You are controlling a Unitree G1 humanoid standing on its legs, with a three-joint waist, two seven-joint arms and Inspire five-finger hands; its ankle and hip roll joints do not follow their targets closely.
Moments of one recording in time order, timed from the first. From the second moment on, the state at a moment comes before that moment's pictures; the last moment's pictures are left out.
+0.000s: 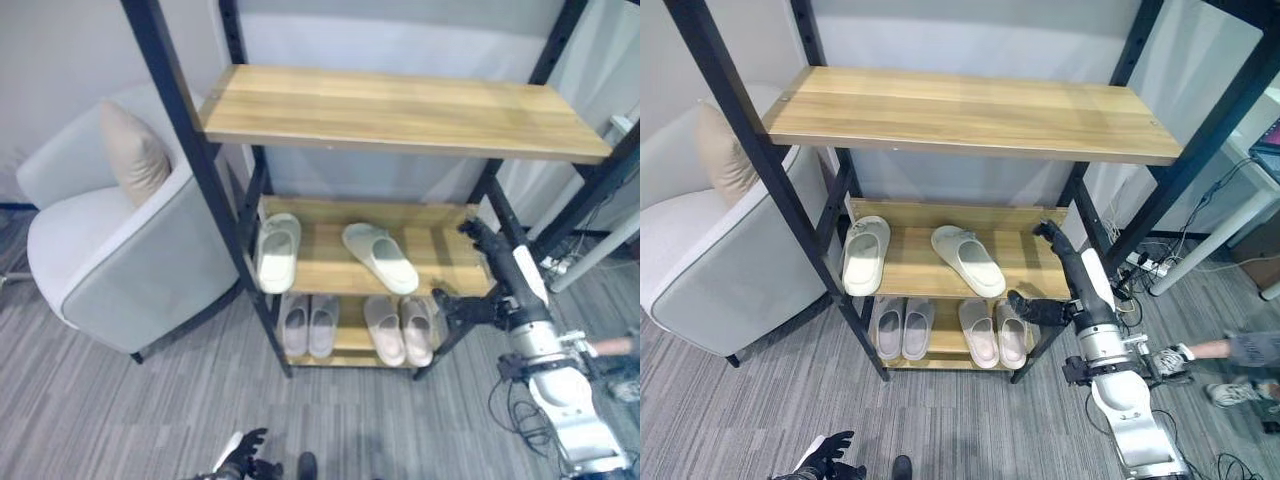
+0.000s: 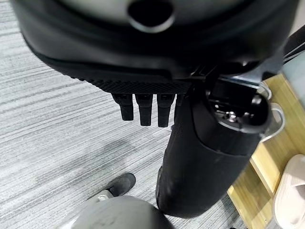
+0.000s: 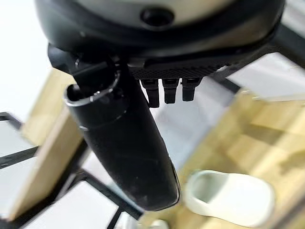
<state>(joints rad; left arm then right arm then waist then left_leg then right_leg) 0.04 0.25 -0.23 1.13 0.21 -0.16 0.12 0.06 -0.56 -0.01 -0.13 -0.04 -0.24 -0.08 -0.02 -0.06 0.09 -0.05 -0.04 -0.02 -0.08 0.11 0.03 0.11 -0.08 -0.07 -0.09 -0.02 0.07</state>
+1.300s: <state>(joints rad) 0.00 0.27 -0.25 1.24 0.16 -0.13 0.14 -0.54 -0.80 0.20 0.57 -0.03 -0.18 -0.20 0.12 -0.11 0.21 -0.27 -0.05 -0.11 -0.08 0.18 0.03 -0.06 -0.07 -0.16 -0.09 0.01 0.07</state>
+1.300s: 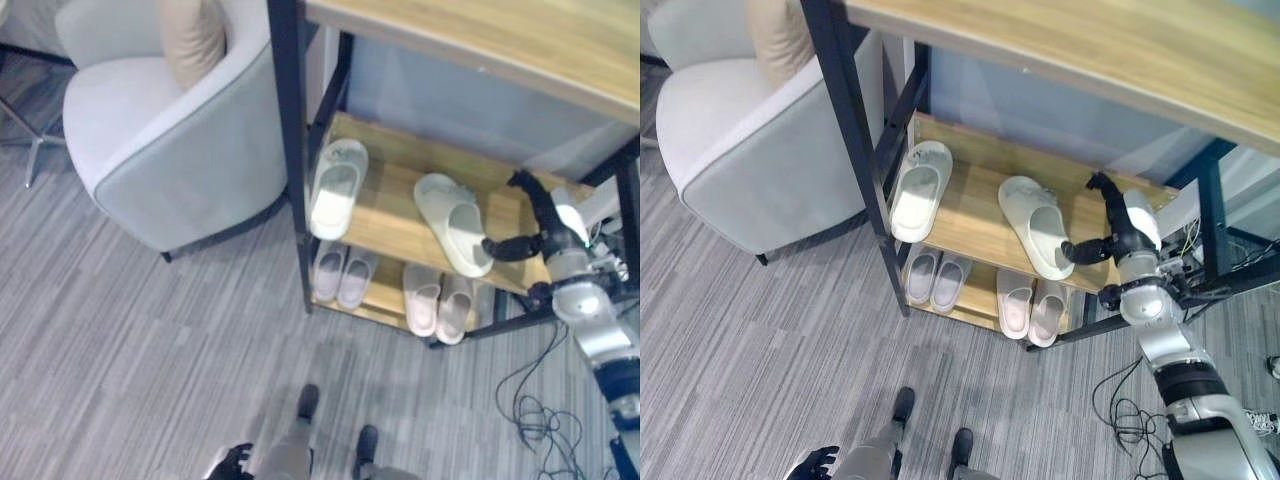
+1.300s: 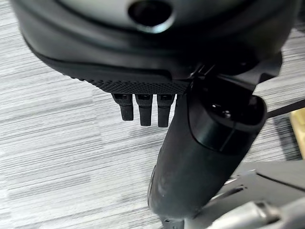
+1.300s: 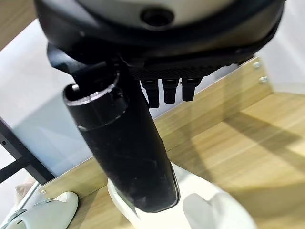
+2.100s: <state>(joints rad) -0.02 0.27 -0.32 1.19 0.16 -0.14 0.15 -0.67 -0.83 0.22 0.70 0.04 -0.17 -0.23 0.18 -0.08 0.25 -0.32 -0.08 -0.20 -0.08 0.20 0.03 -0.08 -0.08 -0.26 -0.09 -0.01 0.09</state>
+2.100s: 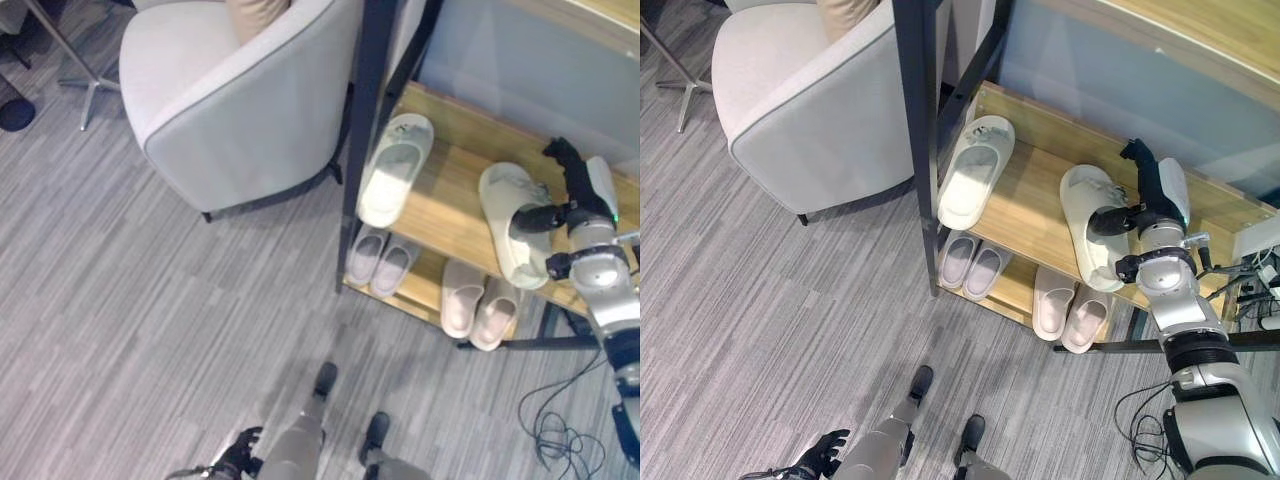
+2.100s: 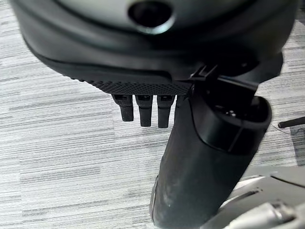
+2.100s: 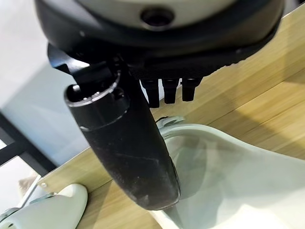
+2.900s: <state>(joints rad) -0.04 0.28 -0.32 1.17 0.16 -0.14 0.15 -0.64 -0.79 0.18 0.42 0.01 -0.18 -0.26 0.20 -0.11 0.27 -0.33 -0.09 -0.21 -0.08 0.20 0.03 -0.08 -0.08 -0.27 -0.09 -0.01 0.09</state>
